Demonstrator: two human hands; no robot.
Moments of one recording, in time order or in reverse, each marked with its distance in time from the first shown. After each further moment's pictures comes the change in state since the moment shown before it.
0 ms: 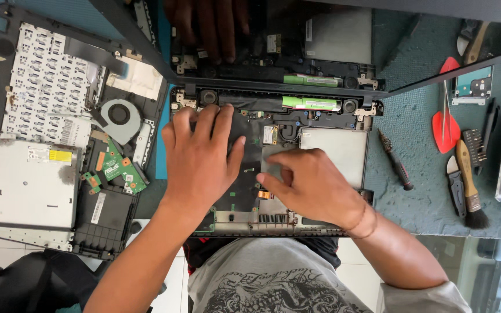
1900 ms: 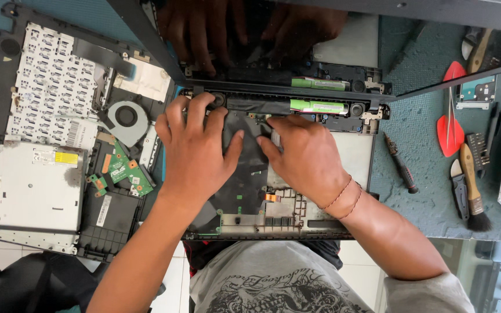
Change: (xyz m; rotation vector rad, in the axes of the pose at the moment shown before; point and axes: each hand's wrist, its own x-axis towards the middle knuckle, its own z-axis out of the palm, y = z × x) left_hand 0.005 -0.019 0.008 -0.142 0.055 -0.043; right_hand 0.043 0.008 0.017 -0.315 0.426 -0.237
